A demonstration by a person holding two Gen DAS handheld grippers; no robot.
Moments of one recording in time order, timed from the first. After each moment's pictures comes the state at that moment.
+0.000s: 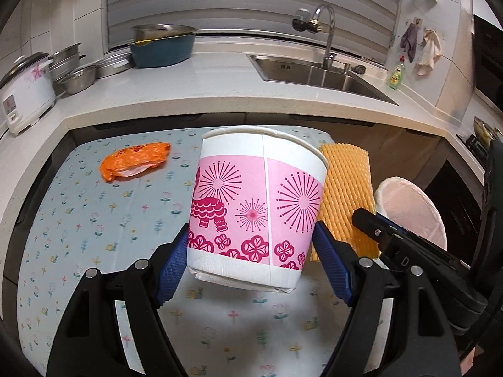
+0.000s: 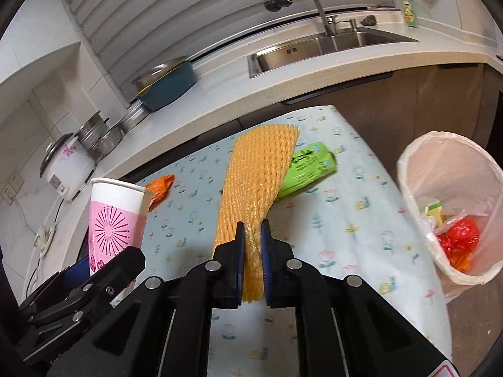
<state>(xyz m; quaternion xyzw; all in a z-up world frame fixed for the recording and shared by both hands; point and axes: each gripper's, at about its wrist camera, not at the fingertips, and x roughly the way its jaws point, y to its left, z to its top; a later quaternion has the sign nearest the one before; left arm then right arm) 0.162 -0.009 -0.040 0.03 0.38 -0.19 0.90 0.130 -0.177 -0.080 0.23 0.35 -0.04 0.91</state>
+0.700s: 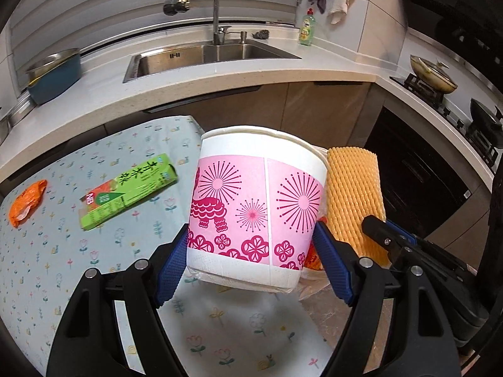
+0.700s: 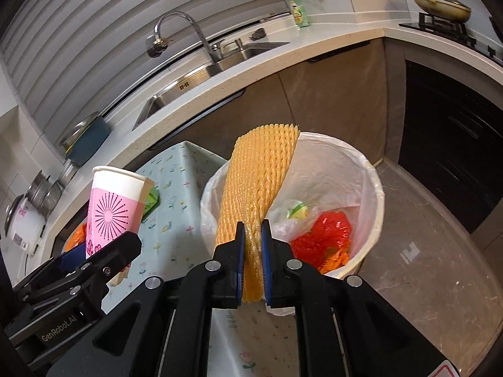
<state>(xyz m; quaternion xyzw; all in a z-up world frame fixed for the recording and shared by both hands) 0.109 -0.214 -0.060 0.11 0.39 -0.33 0.85 0.009 -0.355 -0.102 0.28 0.32 -0.20 0.88</state>
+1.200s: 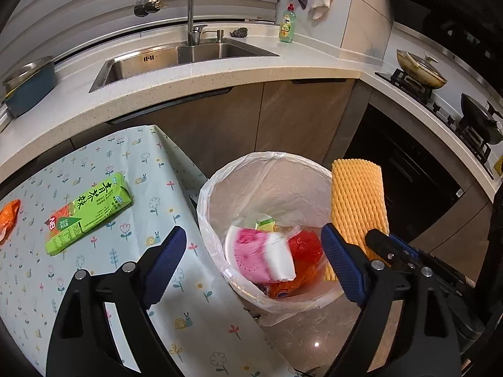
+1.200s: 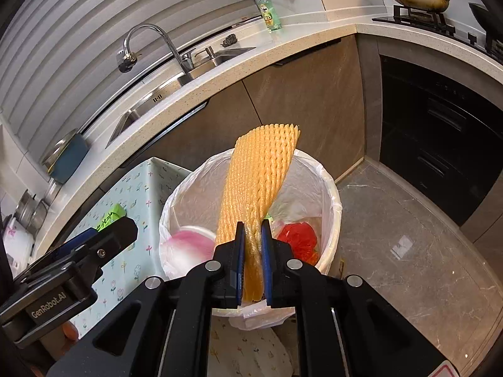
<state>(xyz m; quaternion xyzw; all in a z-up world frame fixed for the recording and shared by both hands) 0.121 -0.260 -0.067 0.11 0.39 -0.36 0.84 0.000 -0.397 -0.114 0.30 0.31 -0.23 0.87</state>
